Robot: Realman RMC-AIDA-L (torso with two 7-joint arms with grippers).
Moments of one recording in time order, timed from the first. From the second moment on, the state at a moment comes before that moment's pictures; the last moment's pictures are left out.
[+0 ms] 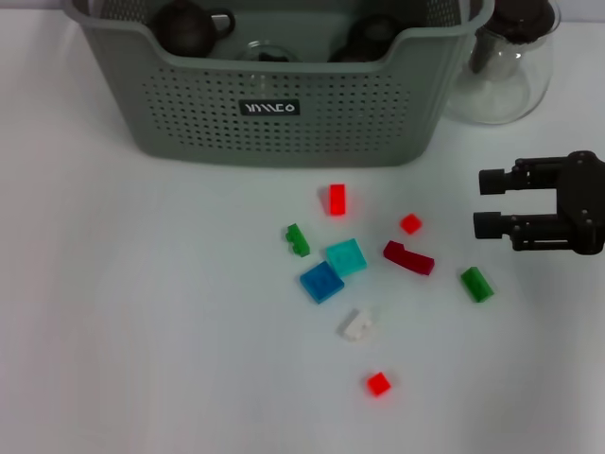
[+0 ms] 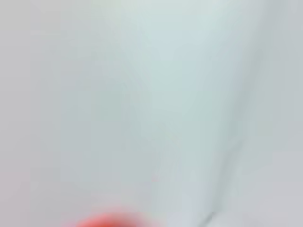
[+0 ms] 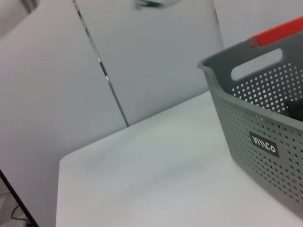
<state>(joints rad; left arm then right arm) -0.77 -2.15 0.79 1.32 2.13 1.37 -2.20 0.48 2.03 -0.71 -0.86 -2.03 -1.84 1.58</state>
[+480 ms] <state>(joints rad) -0.41 -2.18 0.50 1.08 1.73 1.91 -1.41 0.49 2.02 -0.70 -0.86 -2.03 -1.84 1.58</state>
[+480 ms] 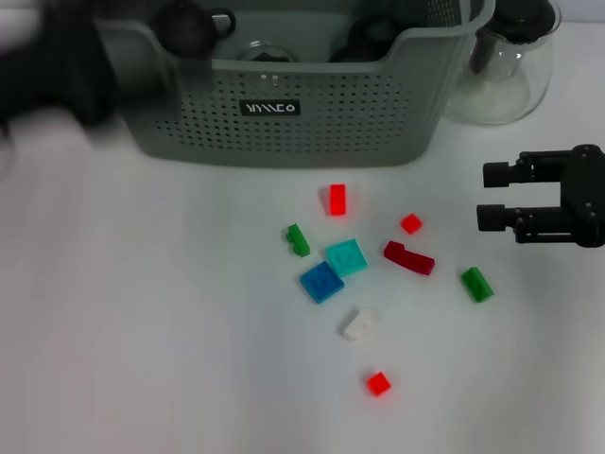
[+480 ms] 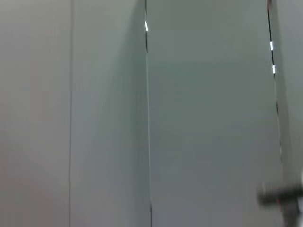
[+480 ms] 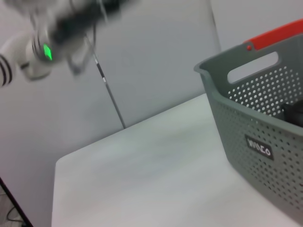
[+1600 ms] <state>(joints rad) -0.53 -2.18 0.48 0.20 2.03 1.18 -0.61 0.49 2.02 -0.67 -0.86 -2.03 -1.85 1.61</state>
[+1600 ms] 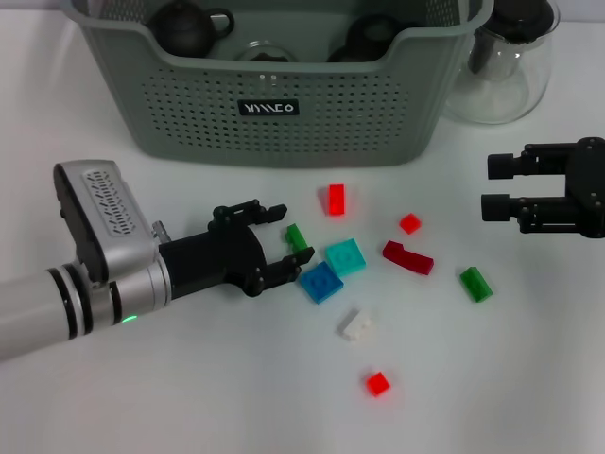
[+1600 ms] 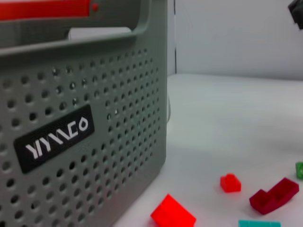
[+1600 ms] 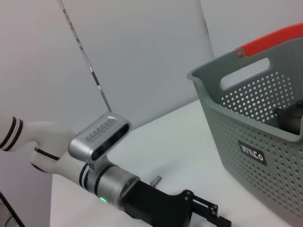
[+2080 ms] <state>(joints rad) -0.55 -2.18 0.48 0.18 2.03 1.16 -0.61 0.49 2.02 -0.67 -0.86 -2.03 -1.85 1.61</state>
